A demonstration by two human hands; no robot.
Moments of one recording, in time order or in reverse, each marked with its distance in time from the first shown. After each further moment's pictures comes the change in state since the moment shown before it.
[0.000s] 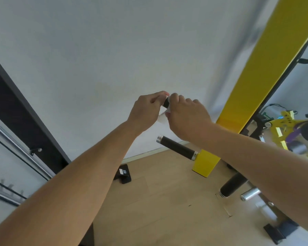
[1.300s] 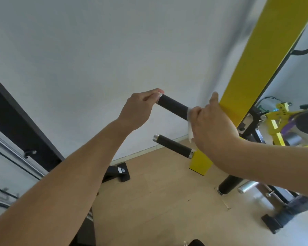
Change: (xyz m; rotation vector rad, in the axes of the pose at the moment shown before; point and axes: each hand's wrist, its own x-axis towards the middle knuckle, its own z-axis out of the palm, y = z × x) left_hand -0.003 0.001 -0.002 0.090 -0.036 -0.005; right_hand -0.066 0.024 -0.040 -0.827 -0.344 -0.182
